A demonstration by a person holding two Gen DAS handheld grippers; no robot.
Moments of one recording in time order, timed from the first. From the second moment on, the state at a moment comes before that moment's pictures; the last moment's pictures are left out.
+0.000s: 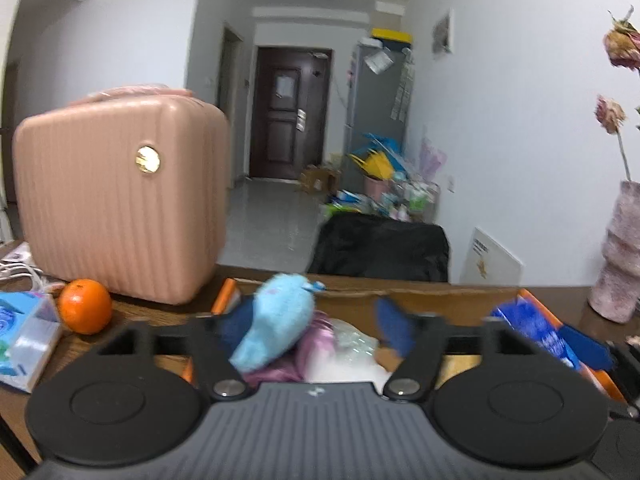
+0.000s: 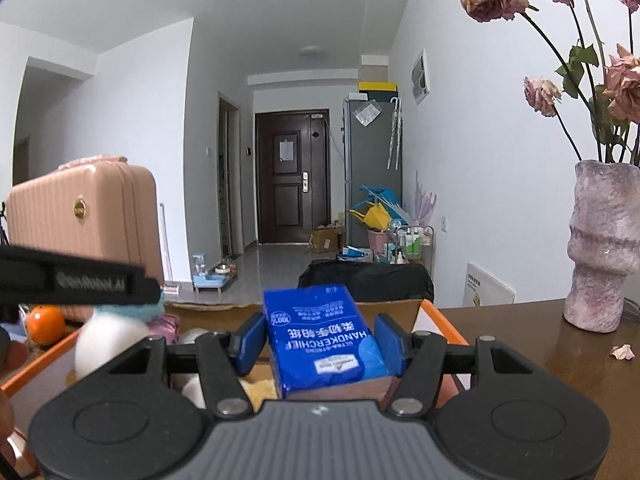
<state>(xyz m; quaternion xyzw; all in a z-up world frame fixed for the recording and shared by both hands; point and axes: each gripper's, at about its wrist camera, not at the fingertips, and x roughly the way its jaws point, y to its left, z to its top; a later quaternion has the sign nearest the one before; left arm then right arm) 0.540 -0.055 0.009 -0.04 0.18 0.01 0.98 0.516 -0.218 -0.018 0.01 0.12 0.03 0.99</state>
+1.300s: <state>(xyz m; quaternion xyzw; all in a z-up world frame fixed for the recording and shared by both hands) 0.494 -0.032 0.007 -0.04 0.14 0.07 0.99 0.461 -0.231 -0.019 0.02 0.07 0.00 1.00</state>
